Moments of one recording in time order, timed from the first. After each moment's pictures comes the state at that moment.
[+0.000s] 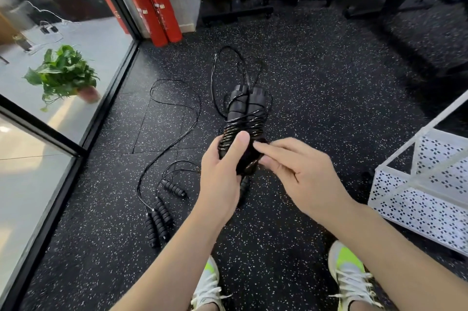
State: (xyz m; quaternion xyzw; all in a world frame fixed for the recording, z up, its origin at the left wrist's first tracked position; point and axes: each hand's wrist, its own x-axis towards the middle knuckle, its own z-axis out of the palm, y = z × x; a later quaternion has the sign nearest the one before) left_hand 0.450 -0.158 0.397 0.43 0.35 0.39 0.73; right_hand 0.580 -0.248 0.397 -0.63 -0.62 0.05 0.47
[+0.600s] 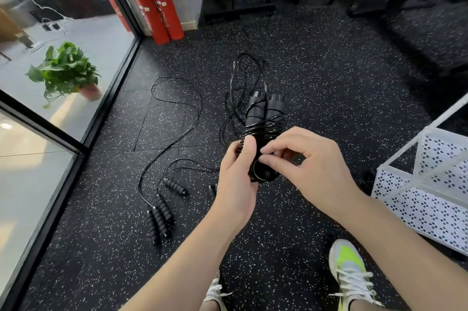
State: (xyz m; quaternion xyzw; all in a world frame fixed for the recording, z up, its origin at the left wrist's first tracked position) left_hand 0.459 -0.173 0.391 0.36 0.36 0.36 0.78; right_hand 0.585 -0.245 0.414 -0.63 -0.57 0.14 0.51
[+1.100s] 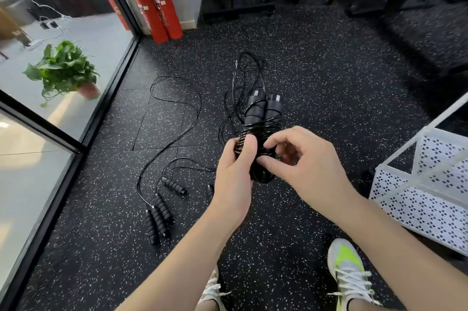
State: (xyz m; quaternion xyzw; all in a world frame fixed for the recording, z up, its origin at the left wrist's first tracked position) left_hand 0.458 -0.169 0.387 0.42 0.39 0.36 0.74; right_hand 0.582 -0.246 0.411 -0.67 -0.53 0.17 0.50
